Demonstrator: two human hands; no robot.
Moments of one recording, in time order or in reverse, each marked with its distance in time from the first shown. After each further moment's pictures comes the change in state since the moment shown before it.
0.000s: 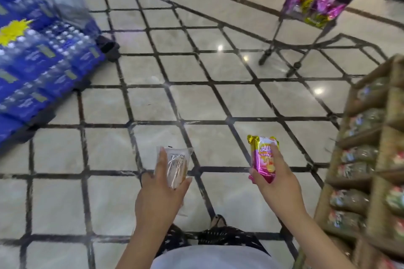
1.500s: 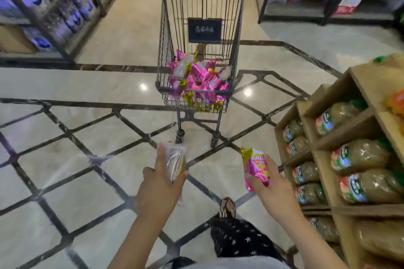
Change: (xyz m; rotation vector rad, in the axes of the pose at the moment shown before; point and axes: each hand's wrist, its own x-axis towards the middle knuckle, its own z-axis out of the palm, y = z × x) left_hand 0.496 0.717 0.041 0.038 -0.147 0.503; right_hand 0.652 0.063 -0.334 0.122 0.245 0.372
